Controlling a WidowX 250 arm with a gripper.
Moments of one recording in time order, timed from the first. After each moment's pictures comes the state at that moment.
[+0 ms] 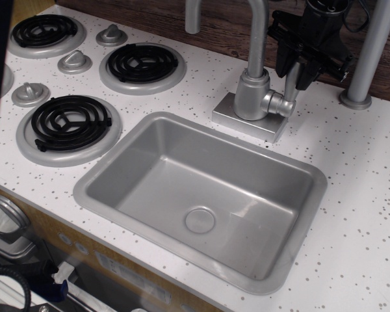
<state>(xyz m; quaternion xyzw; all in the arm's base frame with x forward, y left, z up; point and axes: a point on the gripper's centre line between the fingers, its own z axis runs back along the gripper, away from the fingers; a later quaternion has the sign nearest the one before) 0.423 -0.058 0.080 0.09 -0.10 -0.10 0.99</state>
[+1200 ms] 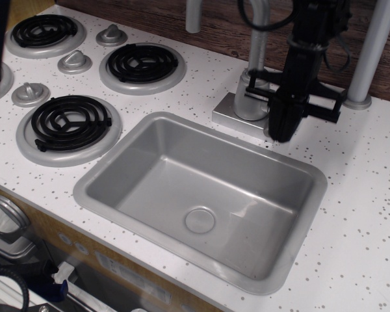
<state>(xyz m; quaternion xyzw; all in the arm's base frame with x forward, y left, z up) 0.357 -0.067 0.041 0.00 0.06 0.03 1.00</state>
